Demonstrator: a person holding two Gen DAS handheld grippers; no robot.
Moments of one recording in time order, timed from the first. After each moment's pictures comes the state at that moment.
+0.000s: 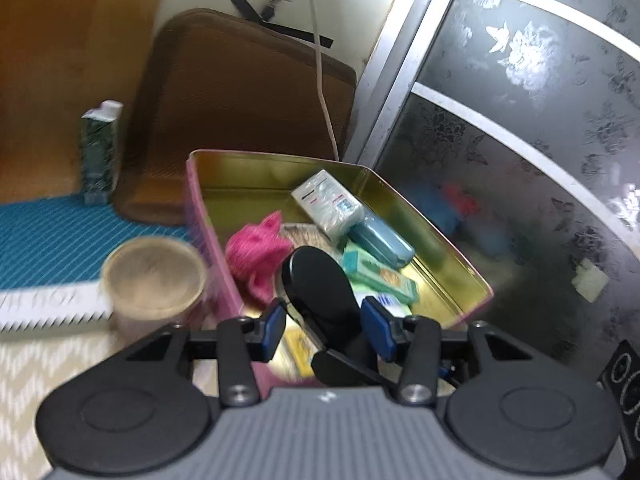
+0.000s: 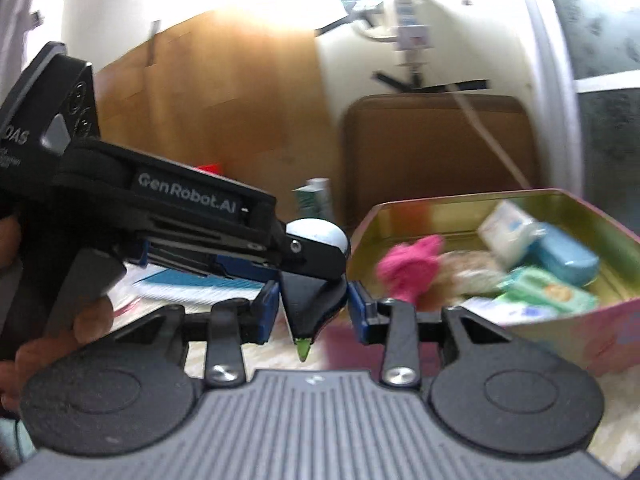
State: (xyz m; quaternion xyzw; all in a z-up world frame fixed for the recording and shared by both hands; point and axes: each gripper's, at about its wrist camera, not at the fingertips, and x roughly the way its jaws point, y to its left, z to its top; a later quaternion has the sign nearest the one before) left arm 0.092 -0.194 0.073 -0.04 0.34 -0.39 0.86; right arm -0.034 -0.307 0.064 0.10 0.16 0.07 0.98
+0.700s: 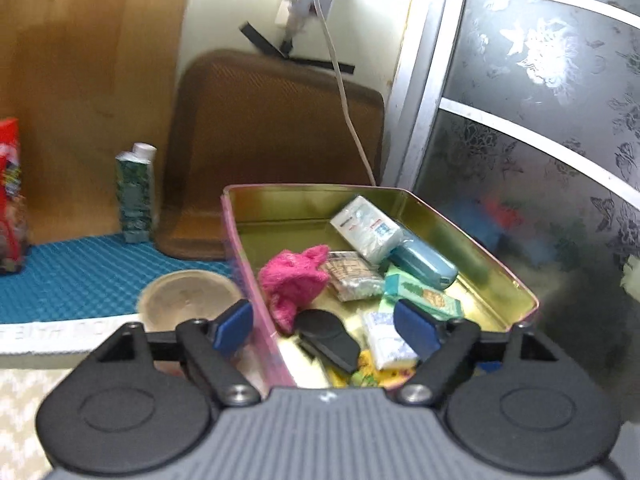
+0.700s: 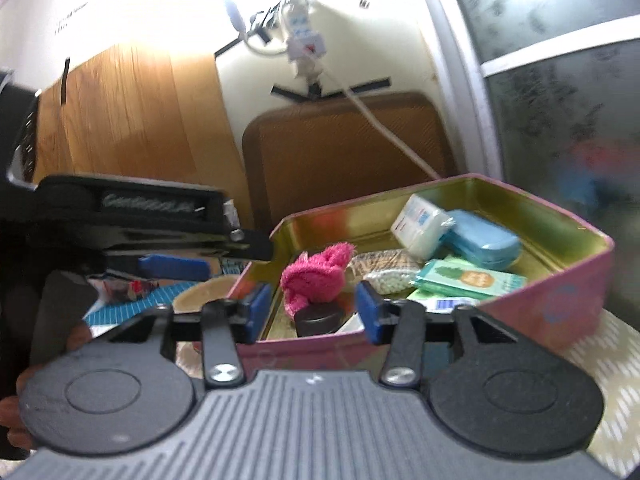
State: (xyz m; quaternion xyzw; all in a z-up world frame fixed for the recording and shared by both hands) left arm 0.062 -0.193 0.078 0.00 0.28 -0.32 0.91; right arm -0.050 -0.338 0.048 0.15 0.13 -0.05 0.98
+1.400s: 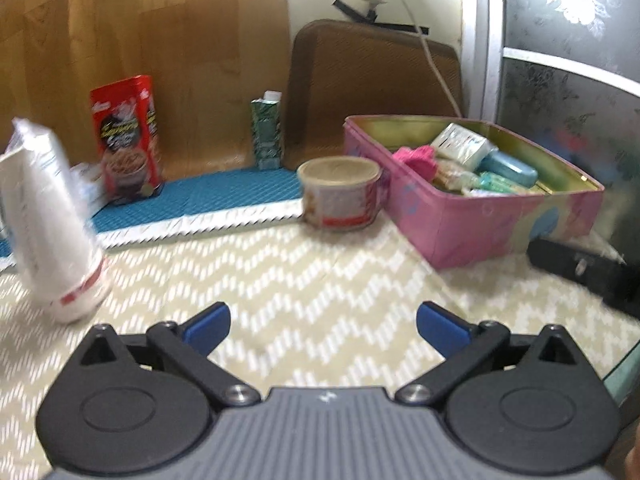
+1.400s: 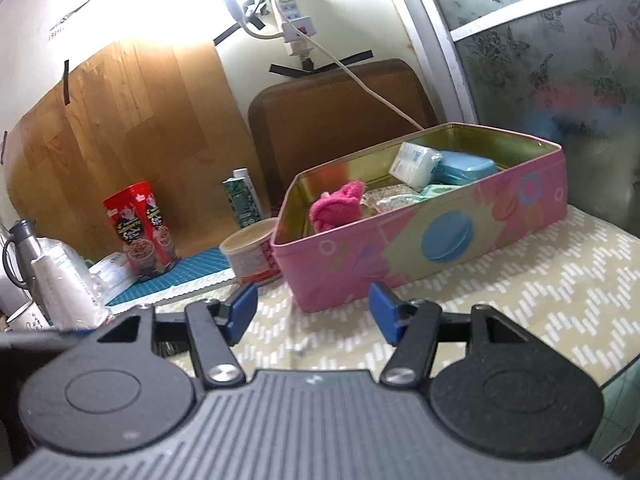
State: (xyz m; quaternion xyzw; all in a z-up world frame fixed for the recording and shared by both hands) left arm -0.027 -0.101 0.022 0.07 0.29 -0.19 0.93; right arm -0.106 -0.281 0.043 0.20 0.17 -0.07 0.96
